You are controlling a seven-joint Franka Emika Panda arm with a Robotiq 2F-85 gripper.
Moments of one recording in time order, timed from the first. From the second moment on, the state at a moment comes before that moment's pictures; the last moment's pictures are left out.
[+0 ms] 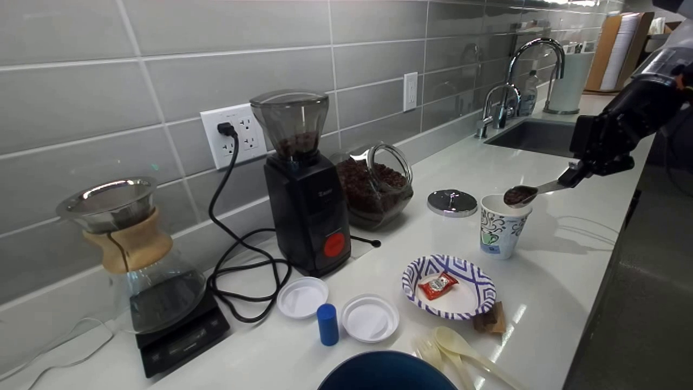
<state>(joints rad) -0.12 0.22 -0.07 -1.92 0.67 1.67 -0.50</state>
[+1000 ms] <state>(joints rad) 0.00 0.14 0.01 -1.93 0.34 1.85 -0.20</state>
